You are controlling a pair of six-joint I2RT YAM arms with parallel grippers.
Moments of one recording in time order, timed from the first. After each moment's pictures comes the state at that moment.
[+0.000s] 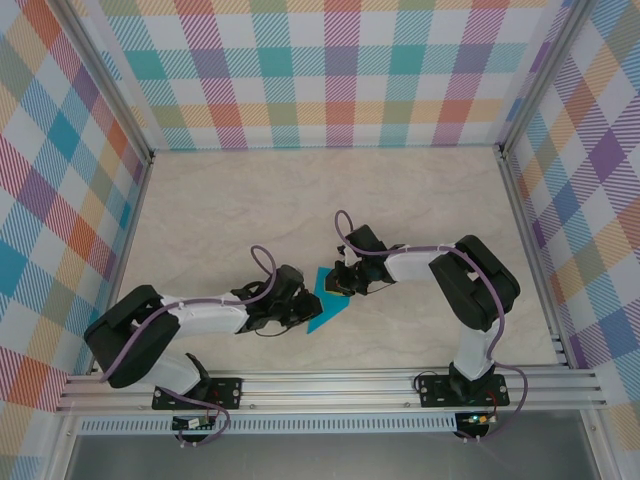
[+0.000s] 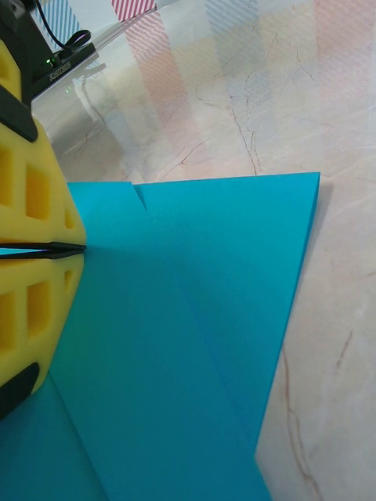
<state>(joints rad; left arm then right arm) -0.85 1.45 0.52 0.06 0.19 -1.15 0.66 1.84 0.90 -0.11 -0.56 0.81</state>
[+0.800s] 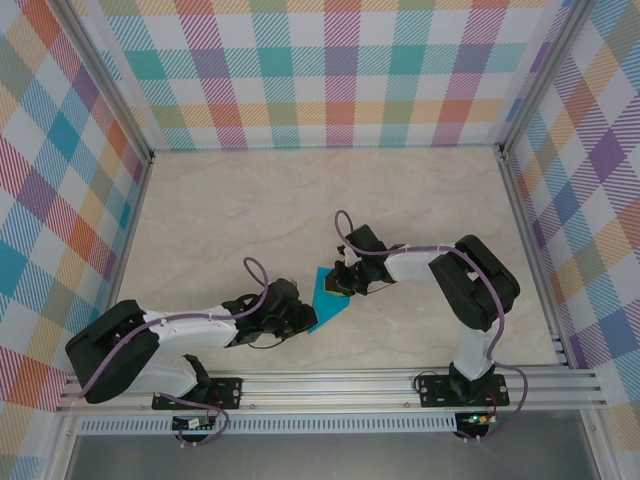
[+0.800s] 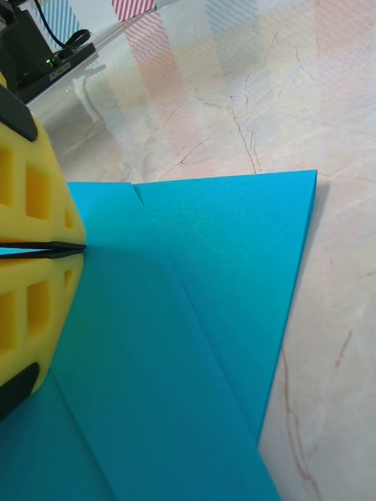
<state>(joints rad) -0.92 1.32 0.44 0.03 0.12 -1.20 0.66 1.85 0.90 -0.11 -0.56 0.81</state>
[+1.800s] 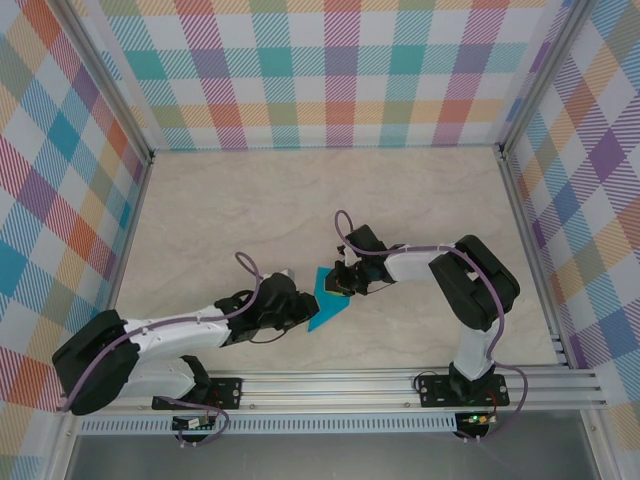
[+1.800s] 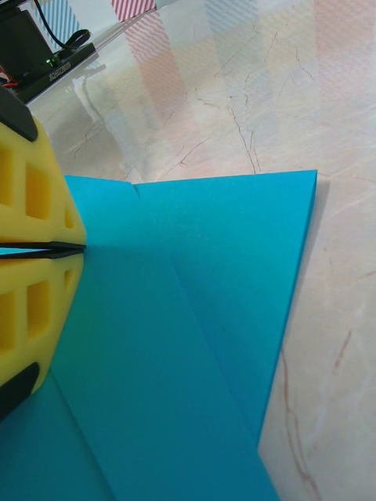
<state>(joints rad) -0.92 1.26 0.48 0.03 0.07 -1.22 0.66 1.85 0.90 -0.11 -0.56 0.81</state>
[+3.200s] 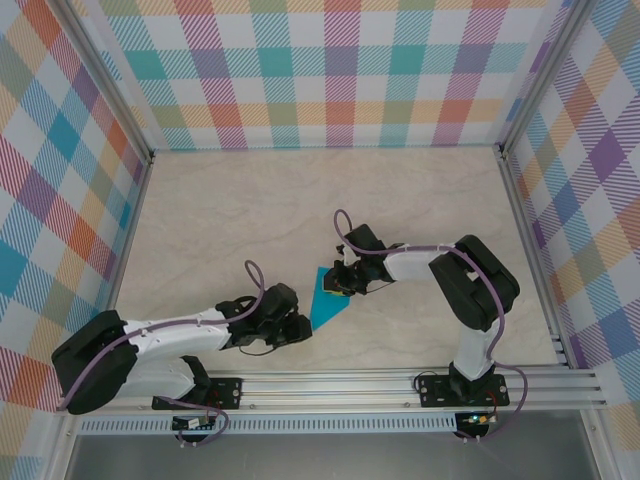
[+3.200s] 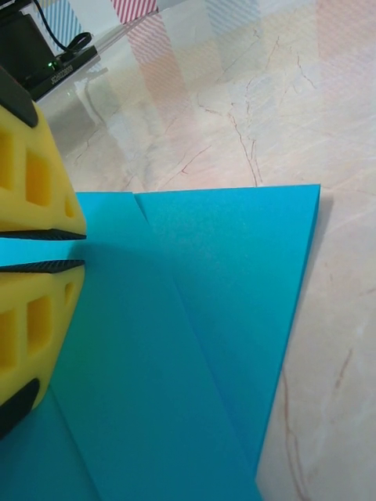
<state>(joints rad) -0.96 1.21 0.49 -0.26 0.13 -1.11 0.66 1.84 0.92 -0.14 -0.56 0.81</state>
